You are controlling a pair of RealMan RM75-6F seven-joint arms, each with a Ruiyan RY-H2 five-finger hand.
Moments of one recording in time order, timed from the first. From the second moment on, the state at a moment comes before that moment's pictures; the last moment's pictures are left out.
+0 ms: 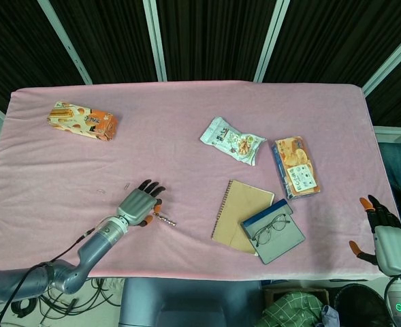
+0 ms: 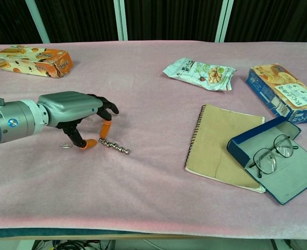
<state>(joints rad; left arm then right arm) -0.81 -1.59 -0.05 -1.41 1.12 0.81 0.41 0.07 -1.10 0.08 -1.68 -1.39 1.43 -0.07</state>
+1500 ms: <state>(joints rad) -0.81 -1.63 -0.05 -1.37 1.11 0.82 0.42 0.07 -1.10 0.08 -1.69 -1.38 1.42 -0.08</state>
